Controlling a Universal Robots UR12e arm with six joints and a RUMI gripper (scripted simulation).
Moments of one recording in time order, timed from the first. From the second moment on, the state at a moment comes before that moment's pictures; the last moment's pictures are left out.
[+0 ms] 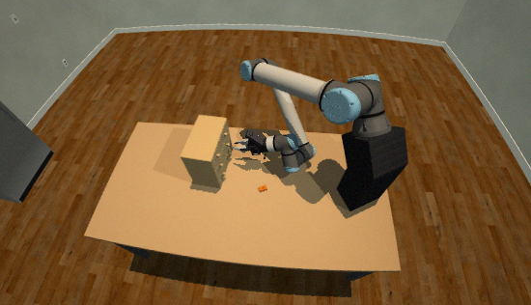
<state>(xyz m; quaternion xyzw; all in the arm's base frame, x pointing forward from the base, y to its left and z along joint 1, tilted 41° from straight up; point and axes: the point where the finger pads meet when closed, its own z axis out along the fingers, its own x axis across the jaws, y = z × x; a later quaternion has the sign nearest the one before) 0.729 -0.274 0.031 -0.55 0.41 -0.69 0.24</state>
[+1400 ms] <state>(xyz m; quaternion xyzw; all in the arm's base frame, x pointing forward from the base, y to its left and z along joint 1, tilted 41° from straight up) 0.756 -0.276 0.042 -0.55 0.41 -0.69 0.24</state>
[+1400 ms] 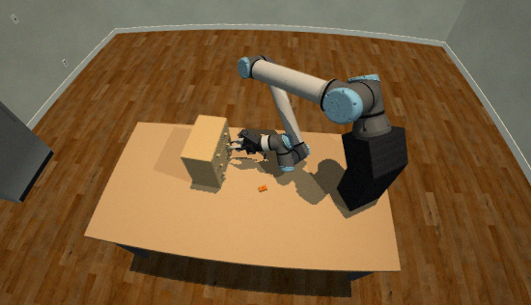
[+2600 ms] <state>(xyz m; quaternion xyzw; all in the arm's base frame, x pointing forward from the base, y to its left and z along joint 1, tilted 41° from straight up) 0.762 -0.277 0.043 -0.55 0.41 -0.69 0.24</state>
